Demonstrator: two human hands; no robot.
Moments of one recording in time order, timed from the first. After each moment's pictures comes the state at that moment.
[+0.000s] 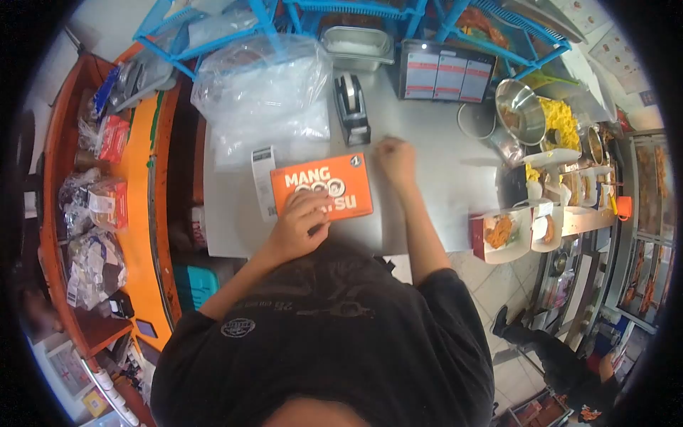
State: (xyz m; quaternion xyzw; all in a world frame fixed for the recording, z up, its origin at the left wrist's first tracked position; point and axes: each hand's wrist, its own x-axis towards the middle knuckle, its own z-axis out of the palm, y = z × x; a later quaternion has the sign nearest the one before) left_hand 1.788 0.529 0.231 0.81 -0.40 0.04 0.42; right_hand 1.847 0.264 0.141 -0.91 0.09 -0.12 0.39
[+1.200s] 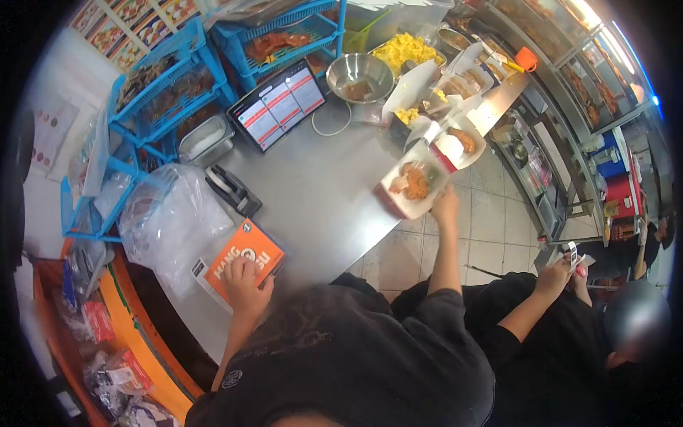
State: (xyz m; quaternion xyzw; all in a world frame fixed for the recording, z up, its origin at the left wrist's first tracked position) left_hand 1.796 0.500 0.236 0.88 -0.41 0.03 0.23; right_hand 1.553 0.049 0.123 -0.73 0.60 -0.20 0.28
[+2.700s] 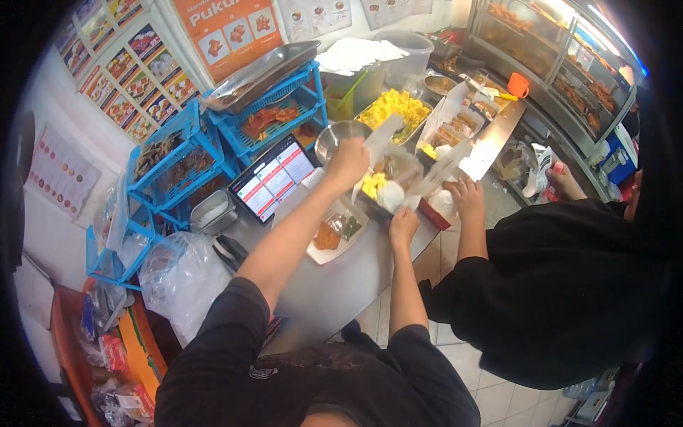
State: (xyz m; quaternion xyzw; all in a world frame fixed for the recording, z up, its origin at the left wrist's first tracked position) left_hand 1.853 0.060 0.316 0.75 -0.53 -0.03 0.40; right_hand 1.688 0.032 0.135 -0.68 0.54 -0.44 0.24
